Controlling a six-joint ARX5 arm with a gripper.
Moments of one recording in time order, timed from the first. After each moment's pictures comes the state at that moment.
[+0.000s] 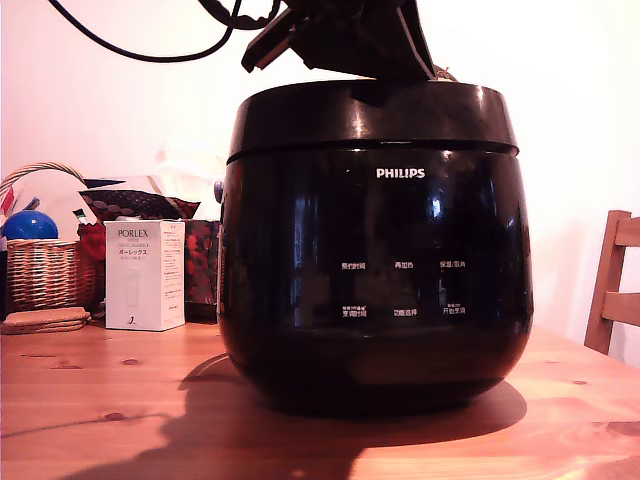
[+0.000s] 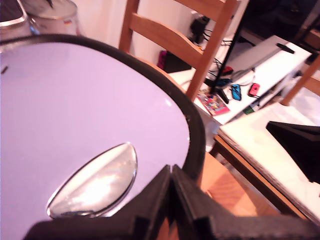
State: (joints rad) arm -1.03 1.44 1.06 -0.10 -0.08 -0.33
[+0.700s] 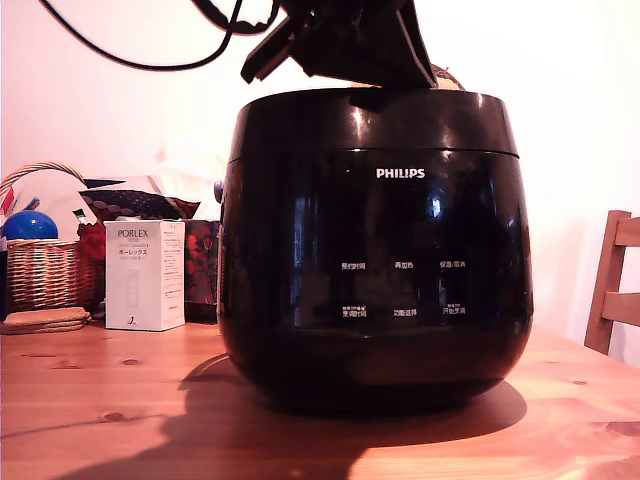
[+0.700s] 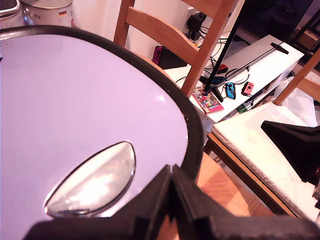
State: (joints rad) arm -1.03 1.45 1.03 -0.09 -0.06 -0.36
